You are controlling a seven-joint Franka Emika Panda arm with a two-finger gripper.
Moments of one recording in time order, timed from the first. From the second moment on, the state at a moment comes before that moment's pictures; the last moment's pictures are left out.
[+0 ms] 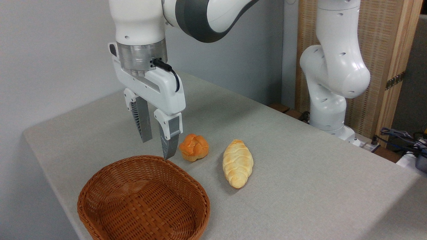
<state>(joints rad) -0.35 0.02 0.28 -1.77 -0.08 1.88 0.69</state>
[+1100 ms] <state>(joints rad) -0.35 0.03 0.28 -1.77 -0.08 1.88 0.69</state>
